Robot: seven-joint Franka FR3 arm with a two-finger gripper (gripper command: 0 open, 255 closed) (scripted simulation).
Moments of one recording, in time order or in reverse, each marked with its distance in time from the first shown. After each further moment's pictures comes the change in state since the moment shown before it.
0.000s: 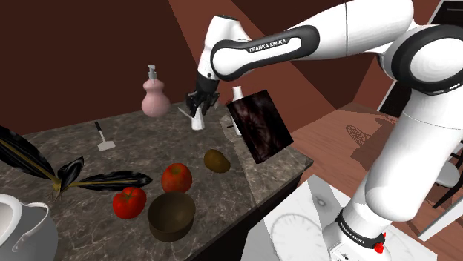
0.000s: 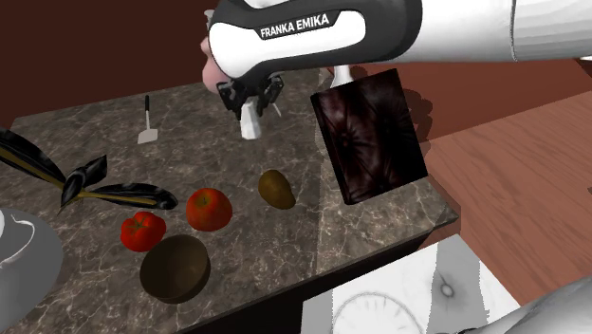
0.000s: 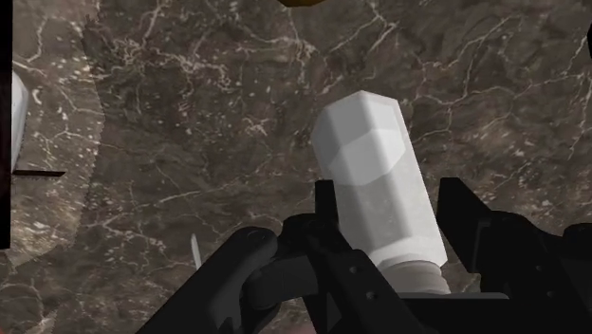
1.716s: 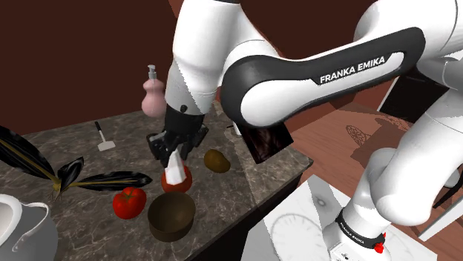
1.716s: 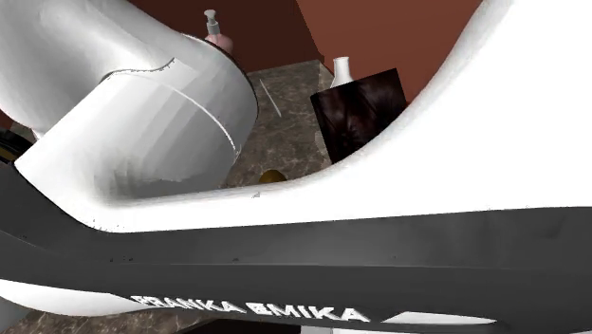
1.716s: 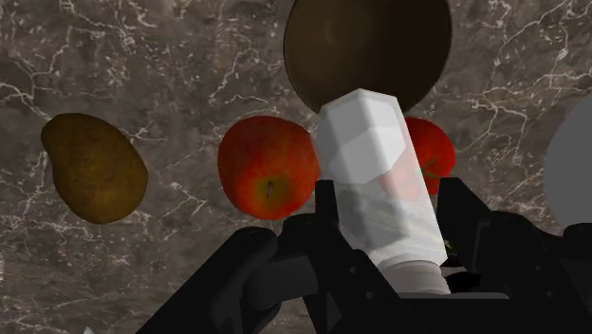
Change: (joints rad) arm 0.223 -0.192 0.274 -0.130 -0.063 -0.061 0.533
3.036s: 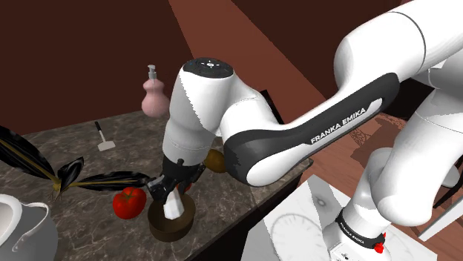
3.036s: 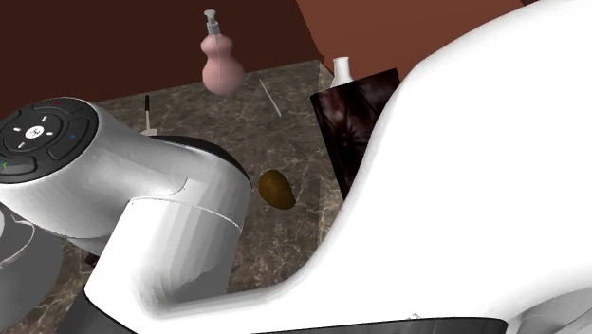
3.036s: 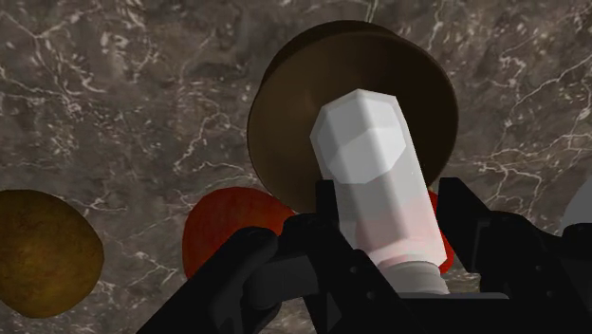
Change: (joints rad) arm 0.027 0.084 0.059 -0.130 -0.100 0.187 0.157
